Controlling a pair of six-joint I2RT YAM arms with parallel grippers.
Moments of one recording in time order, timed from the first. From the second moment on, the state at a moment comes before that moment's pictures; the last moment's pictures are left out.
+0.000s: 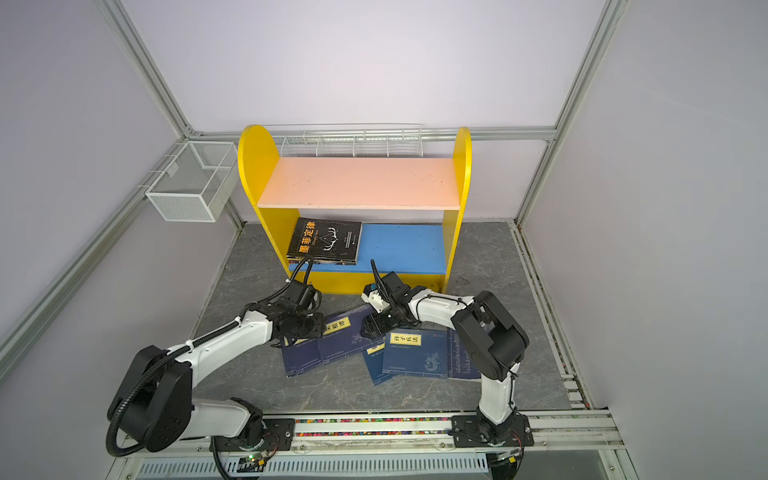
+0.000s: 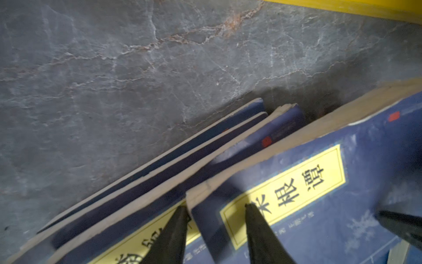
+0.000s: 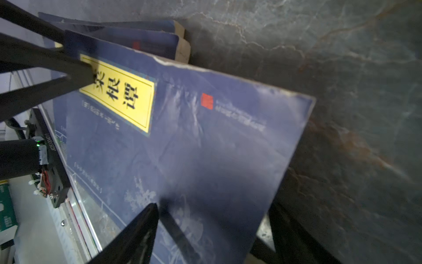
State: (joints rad) left arm -0.53 1.39 0.78 -0.56 0.01 -0.44; right arm 0.72 1.86 1.10 -0.36 -0.48 0.18
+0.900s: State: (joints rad) left arm -0.54 1.38 0.82 -0.60 -0.03 -0.47; right arm 0.64 1.74 1.09 -0.21 -0.74 0.27
